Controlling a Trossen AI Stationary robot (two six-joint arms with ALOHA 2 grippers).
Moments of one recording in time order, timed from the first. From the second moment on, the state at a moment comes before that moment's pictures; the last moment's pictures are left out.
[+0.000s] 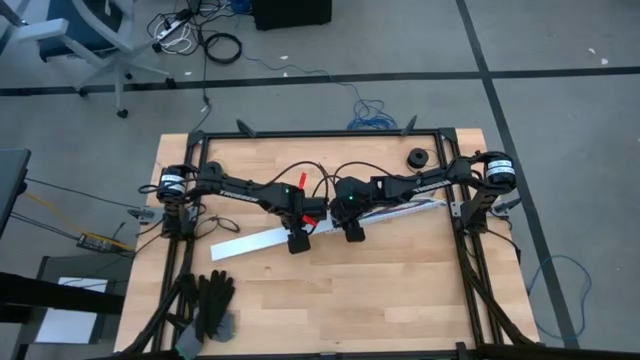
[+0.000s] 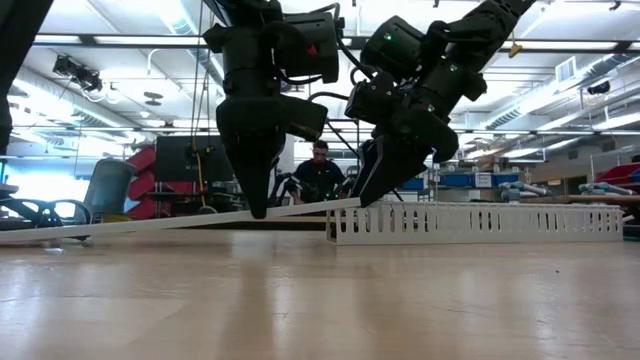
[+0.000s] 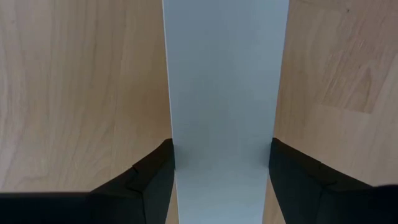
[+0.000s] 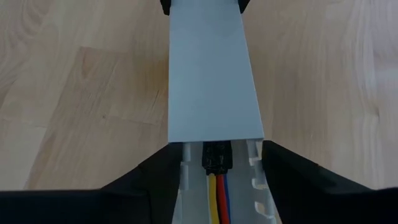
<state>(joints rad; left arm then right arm) 0.01 1.90 1.33 -0.83 -0.01 -0.21 -0.09 1.73 0.97 -0.08 -0.12 -0.23</state>
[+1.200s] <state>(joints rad) 0.01 1.90 1.33 -0.83 -0.01 -0.21 -0.09 1.73 0.97 -0.09 -0.13 -0.23</state>
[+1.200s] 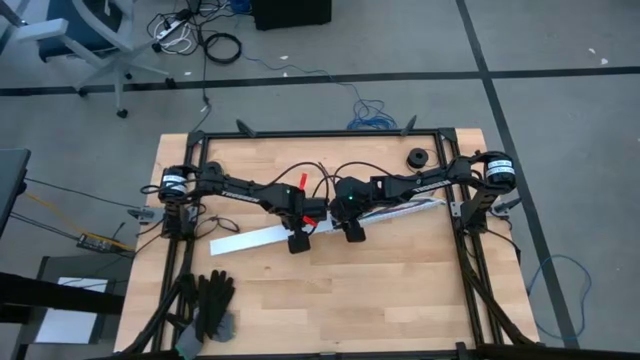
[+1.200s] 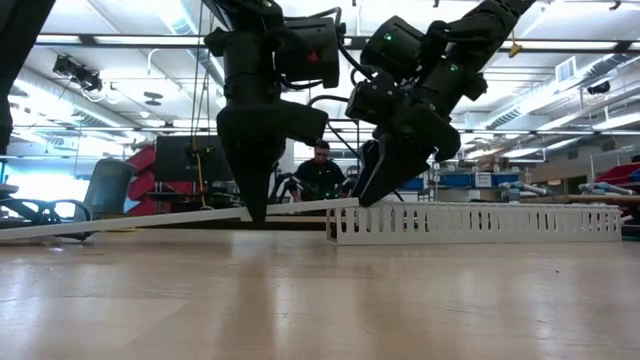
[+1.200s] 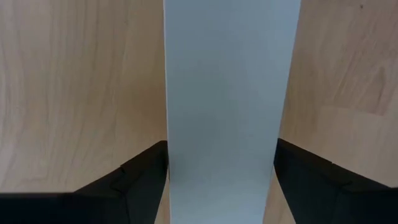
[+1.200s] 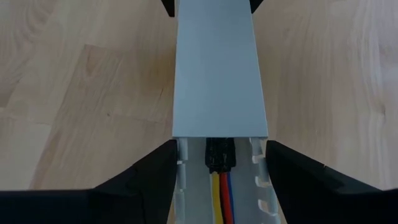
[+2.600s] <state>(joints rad) 0.01 1.90 1.33 -0.85 -0.01 -0.21 -0.09 1.71 0.97 -0.14 -0.12 -0.23</state>
